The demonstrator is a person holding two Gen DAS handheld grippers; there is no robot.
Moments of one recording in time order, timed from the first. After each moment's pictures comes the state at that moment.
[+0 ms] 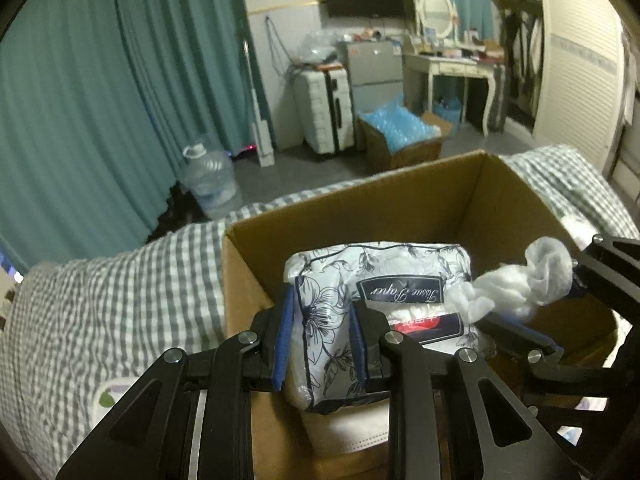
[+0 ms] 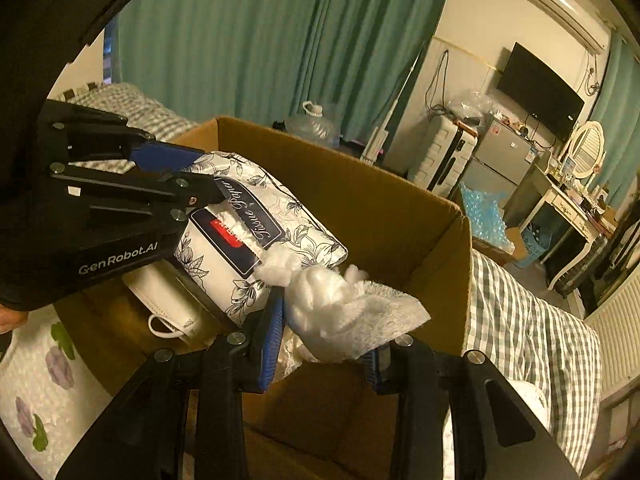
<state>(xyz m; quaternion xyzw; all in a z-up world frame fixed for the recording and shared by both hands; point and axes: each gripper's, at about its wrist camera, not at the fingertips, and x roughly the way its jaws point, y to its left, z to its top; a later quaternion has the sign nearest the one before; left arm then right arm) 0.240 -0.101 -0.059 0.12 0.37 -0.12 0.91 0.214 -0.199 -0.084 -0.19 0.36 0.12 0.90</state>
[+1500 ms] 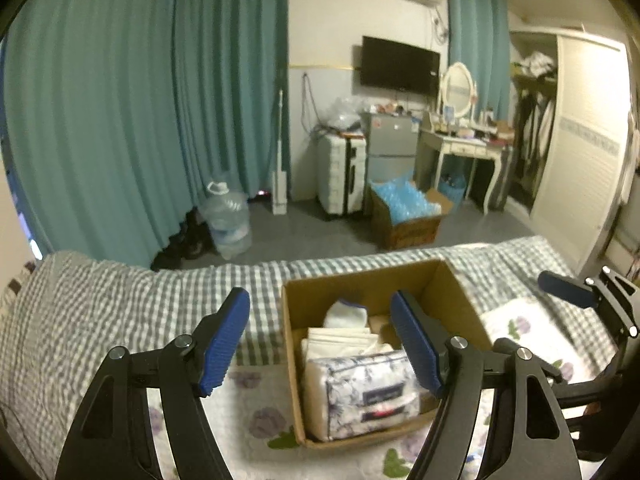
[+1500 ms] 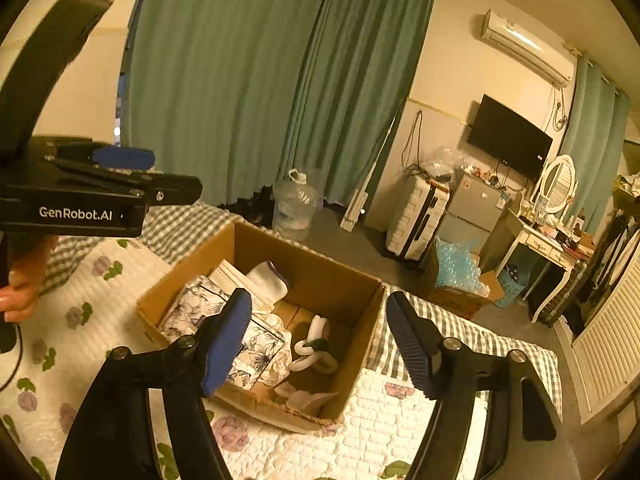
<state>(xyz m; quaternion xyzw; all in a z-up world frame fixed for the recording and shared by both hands) 0.158 -0.054 0.046 0.02 0.28 -0.10 0.95 0.116 -0.217 0.037 -0.17 0.24 0.12 0.95</state>
